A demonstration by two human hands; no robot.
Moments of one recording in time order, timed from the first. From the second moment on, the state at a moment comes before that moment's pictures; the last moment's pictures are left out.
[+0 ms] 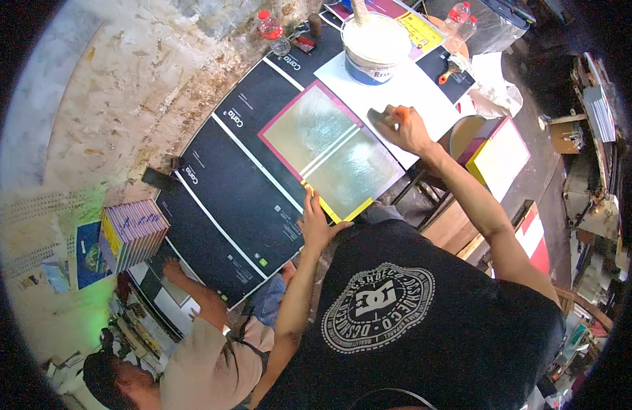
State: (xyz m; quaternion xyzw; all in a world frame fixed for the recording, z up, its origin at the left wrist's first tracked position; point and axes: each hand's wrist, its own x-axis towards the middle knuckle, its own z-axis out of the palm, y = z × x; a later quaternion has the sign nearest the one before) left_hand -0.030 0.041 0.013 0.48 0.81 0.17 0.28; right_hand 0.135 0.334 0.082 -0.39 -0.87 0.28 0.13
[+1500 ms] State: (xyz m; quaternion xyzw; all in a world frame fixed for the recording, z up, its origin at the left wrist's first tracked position) left_hand -0.027 0.047 0.014 0.40 0.84 0.13 0.34; right_hand -0.200 0.376 0.025 0.17 -0.94 0.27 -0.07
